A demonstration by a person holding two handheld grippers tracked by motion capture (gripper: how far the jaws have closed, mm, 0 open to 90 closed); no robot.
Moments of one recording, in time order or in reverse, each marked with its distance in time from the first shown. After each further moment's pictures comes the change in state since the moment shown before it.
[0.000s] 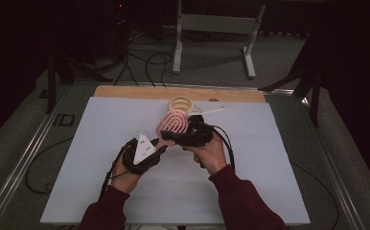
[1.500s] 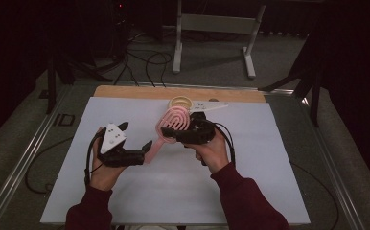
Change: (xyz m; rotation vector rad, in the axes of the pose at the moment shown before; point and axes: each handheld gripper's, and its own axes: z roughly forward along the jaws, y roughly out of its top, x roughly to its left) left arm 0.047 0.003 -0.050 -0.054 0.064 -0.189; right arm 0.003 0.010 -0.009 -0.017 0.021 -0.011
